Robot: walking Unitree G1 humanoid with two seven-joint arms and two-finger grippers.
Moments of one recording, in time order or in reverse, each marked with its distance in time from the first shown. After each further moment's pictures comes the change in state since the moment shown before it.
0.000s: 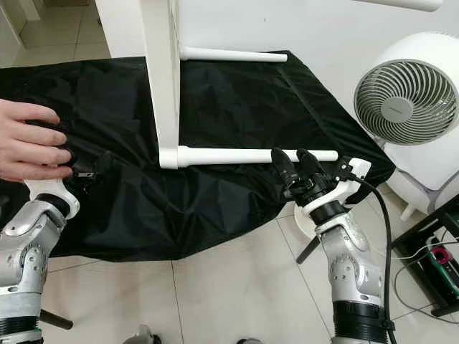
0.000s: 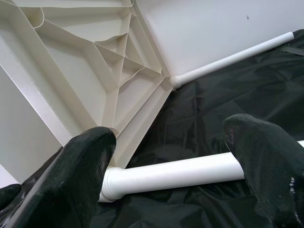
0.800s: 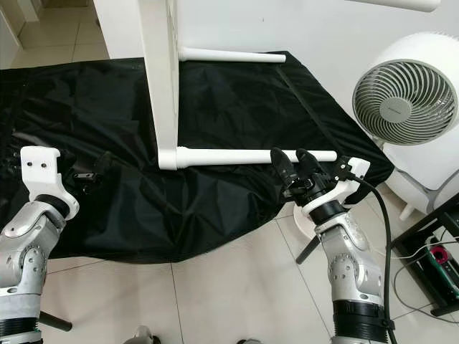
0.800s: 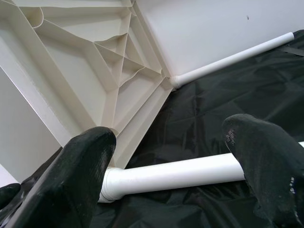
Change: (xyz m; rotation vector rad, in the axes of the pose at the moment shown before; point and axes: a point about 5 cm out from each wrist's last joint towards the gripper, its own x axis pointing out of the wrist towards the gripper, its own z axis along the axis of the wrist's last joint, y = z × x) left arm 0.000 0.000 0.001 0.001 -0.004 -0.001; right arm 0.001 0.000 0.001 -0.002 0.001 0.003
